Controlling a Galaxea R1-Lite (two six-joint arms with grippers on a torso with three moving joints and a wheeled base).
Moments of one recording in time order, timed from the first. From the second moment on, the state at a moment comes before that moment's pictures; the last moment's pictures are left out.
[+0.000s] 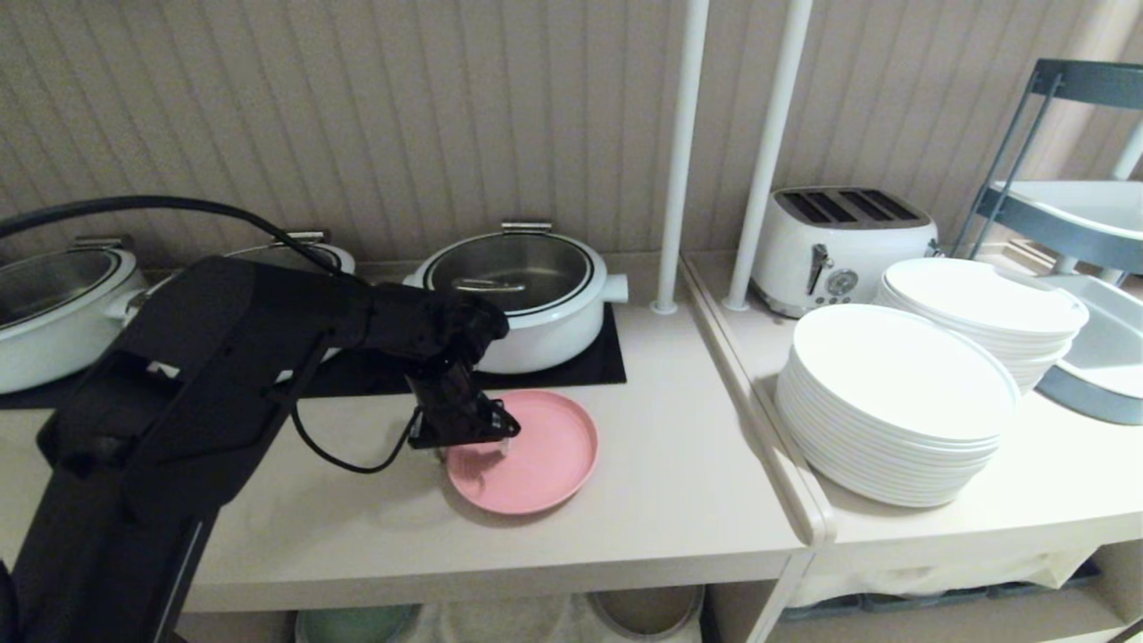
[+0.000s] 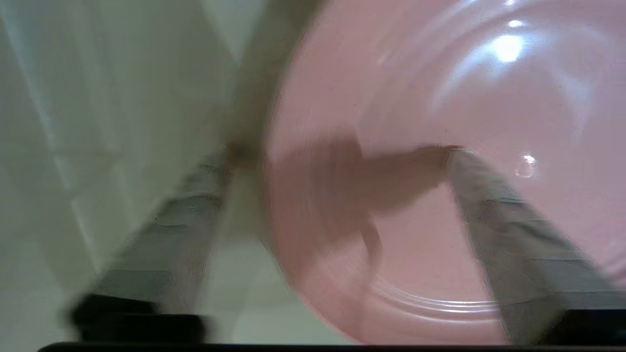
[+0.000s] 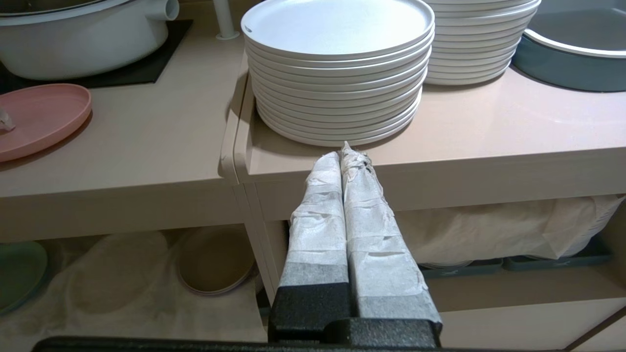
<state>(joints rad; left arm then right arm) -0.37 2.40 -1.81 0.74 0.09 -0.43 0.01 0.00 0.00 0.00 -0.02 0.05</state>
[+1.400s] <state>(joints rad) -0.34 2.41 -1.86 0.75 0.10 -0.43 0.01 0.00 0.00 0.00 -0.02 0.05</state>
